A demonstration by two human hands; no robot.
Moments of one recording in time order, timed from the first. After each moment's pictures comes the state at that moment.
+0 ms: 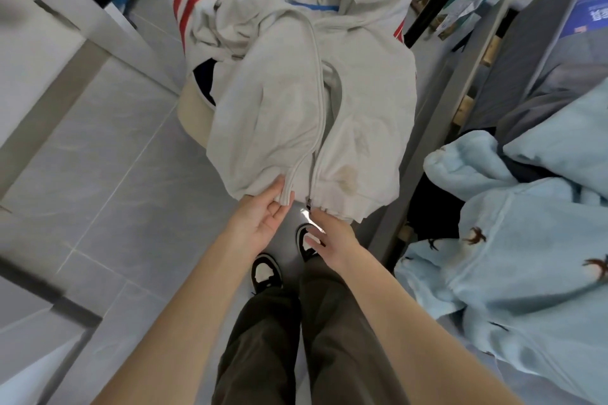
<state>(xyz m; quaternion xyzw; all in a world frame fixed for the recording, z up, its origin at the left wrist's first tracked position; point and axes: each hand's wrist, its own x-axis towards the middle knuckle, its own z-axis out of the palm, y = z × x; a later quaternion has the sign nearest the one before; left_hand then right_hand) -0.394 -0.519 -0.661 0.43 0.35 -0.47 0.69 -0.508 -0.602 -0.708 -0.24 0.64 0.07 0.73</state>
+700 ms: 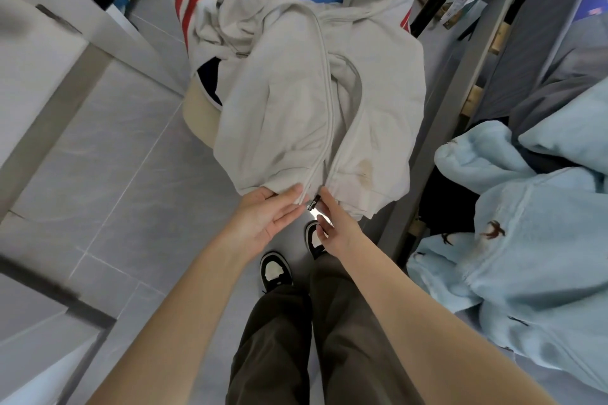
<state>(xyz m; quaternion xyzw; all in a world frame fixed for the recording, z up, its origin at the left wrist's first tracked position) -0.385 -0.503 -0.654 0.52 0.21 -0.55 0.62 -0.485 -0.599 -0.712 -0.16 0.69 0.02 0.70</state>
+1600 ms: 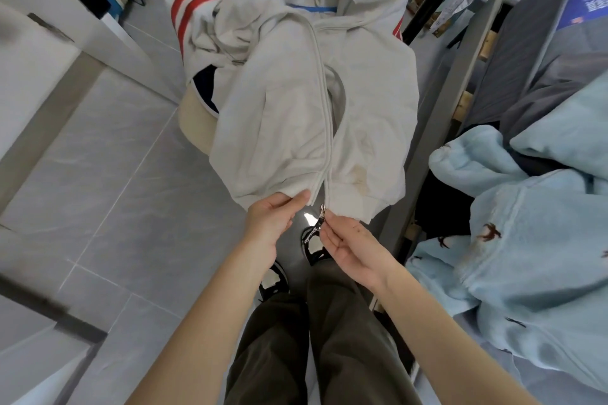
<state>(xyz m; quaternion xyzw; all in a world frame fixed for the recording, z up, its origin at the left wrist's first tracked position) -0.404 -0.518 -0.675 0.68 0.15 -0.48 0.53 -0.529 -0.611 -0.684 -0.14 0.50 0.01 0.85</state>
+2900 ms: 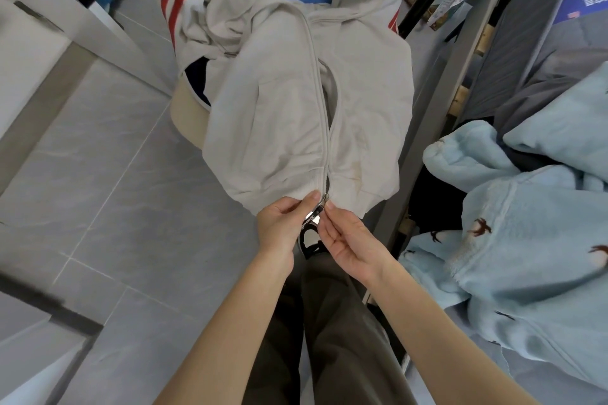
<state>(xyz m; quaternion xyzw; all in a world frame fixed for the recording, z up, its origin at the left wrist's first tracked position) -0.437 -0.530 -0.674 0.69 0.19 -0.42 0.56 -0.525 -0.611 -0.669 -0.09 0.51 -0.02 0.85</state>
